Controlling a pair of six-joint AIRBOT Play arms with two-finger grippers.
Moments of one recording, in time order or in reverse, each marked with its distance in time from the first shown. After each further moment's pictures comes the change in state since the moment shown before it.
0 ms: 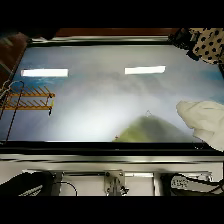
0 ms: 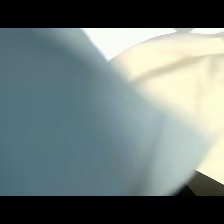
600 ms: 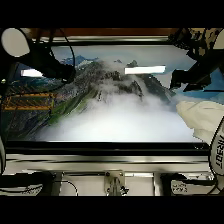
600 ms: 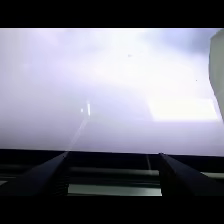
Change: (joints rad) left arm 0.070 -0.317 0.000 0.312 -0.606 -0.126; right arm 0.448 -0.044 -0.020 0.060 0.197 -0.134
